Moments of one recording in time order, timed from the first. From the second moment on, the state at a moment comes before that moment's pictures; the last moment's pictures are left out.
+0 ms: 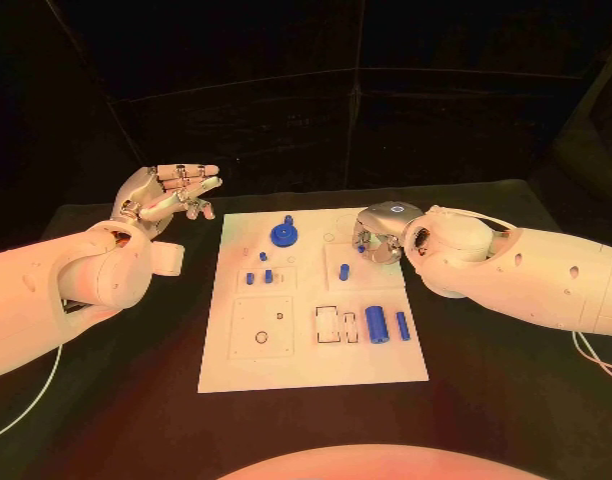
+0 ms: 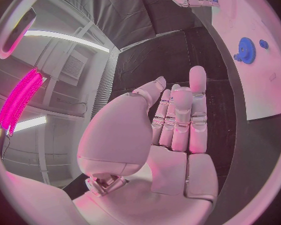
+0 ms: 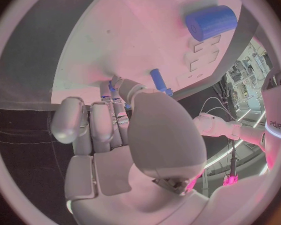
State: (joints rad) left arm 1.24 -0.88 -0.11 1.43 -0.01 -0.32 0.53; left_hand 1.39 -0.08 0.35 0.02 0.12 0.98 0.18 0.13 0.08 1.04 0.12 0.26 0.08 1.24 0.03 1.13 0.61 0.17 1.21 0.12 0.57 0.83; right arm 1.16 -0.75 -0.03 1.44 -1.73 -0.16 -0.27; right_hand 1.46 -0.15 0.48 0.03 0.09 1.08 0.16 0.10 0.07 1.13 0.07 0.24 0.07 1.47 0.00 1.25 1.16 0.11 1.41 0.09 1.28 1.09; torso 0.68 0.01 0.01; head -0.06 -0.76
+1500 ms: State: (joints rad) left arm 1.24 -0.88 -0.11 1.41 0.00 -0.32 0.52; left_hand 1.41 -0.07 0.36 0.01 0.12 0.98 0.18 0.13 0.08 1.04 0.12 0.27 0.08 1.23 0.03 1.12 0.59 0.17 1.21 0.12 0.56 0.82; right arm 1.16 -0.82 -0.04 1.56 -1.79 -0.25 -0.32; right_hand 1.43 -0.10 0.51 0.01 0.08 1.15 0.13 0.11 0.08 1.19 0.06 0.24 0.08 1.46 -0.02 1.26 1.15 0.11 1.41 0.08 1.31 1.12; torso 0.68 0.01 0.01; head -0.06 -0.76
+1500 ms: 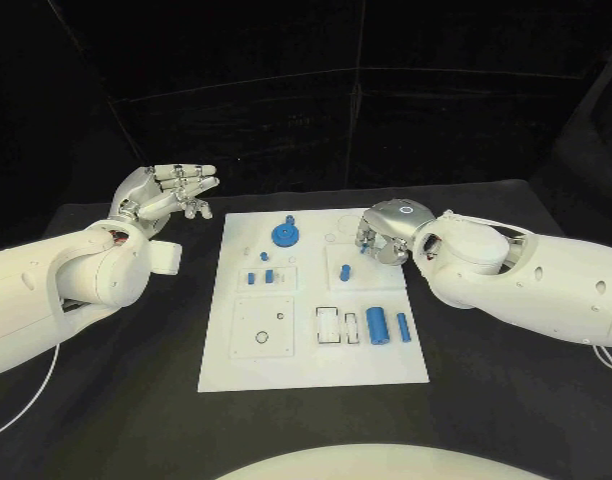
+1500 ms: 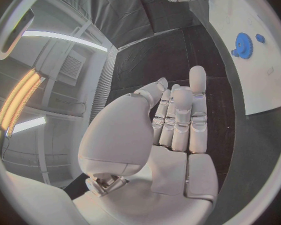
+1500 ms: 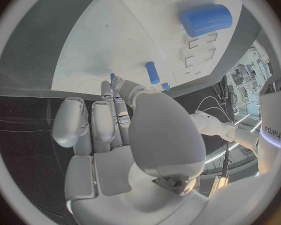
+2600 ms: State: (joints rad) left arm 1.24 -0.84 -0.11 1.40 0.00 -0.32 0.51; left_hand 1.41 -0.07 0.36 0.01 0.12 0.98 0.18 0.13 0.08 1.03 0.12 0.27 0.08 1.23 0.03 1.12 0.59 0.17 1.21 0.12 0.56 0.82; right arm 1.16 -0.70 -0.06 1.72 -1.76 -0.30 -0.29; right_hand 1.43 -0.10 0.52 0.00 0.08 1.15 0.13 0.10 0.08 1.19 0.06 0.23 0.08 1.46 -0.02 1.26 1.15 0.11 1.41 0.08 1.31 1.12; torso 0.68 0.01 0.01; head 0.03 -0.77
